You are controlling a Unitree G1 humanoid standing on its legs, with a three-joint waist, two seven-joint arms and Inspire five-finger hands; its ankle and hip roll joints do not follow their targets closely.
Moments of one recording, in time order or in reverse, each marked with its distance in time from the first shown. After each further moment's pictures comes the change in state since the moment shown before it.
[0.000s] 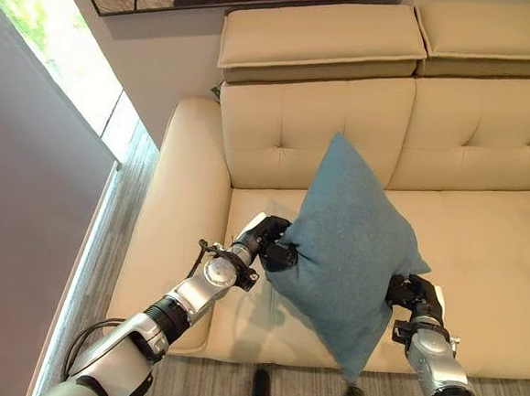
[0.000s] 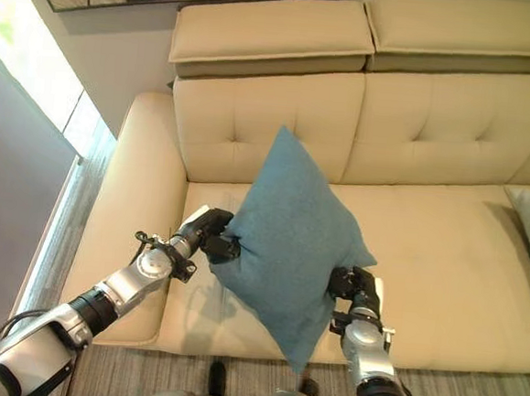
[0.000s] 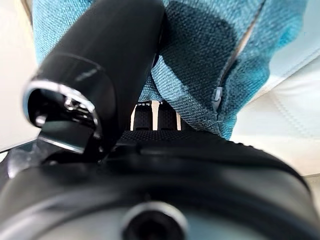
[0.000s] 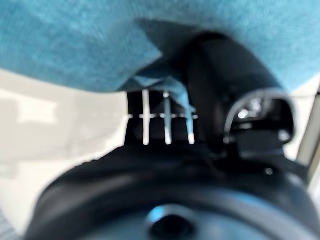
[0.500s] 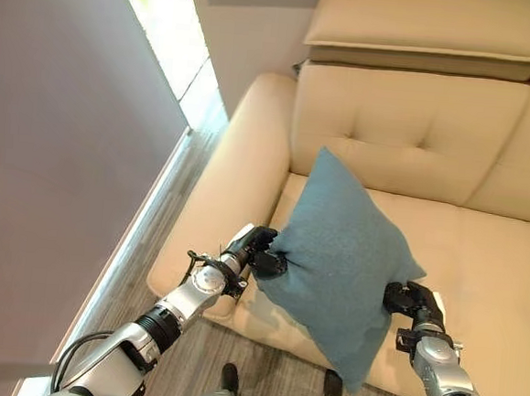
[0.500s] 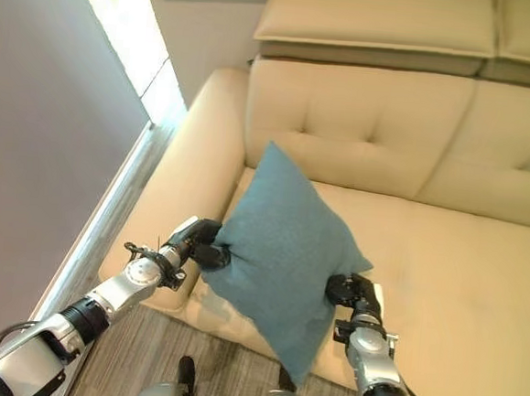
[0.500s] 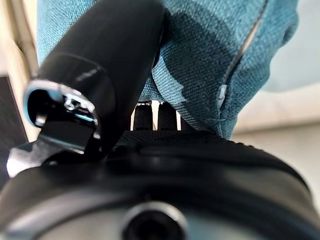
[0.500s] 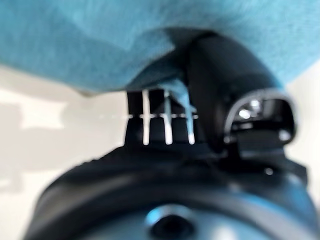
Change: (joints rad) left arm 0.084 0.013 0.049 -0.042 -0.050 -0.006 -0.045; right arm 0.026 -0.020 -0.049 0.000 0.022 -0.022 0.032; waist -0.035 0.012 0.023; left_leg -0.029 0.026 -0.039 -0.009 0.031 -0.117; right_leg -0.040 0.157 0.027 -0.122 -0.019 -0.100
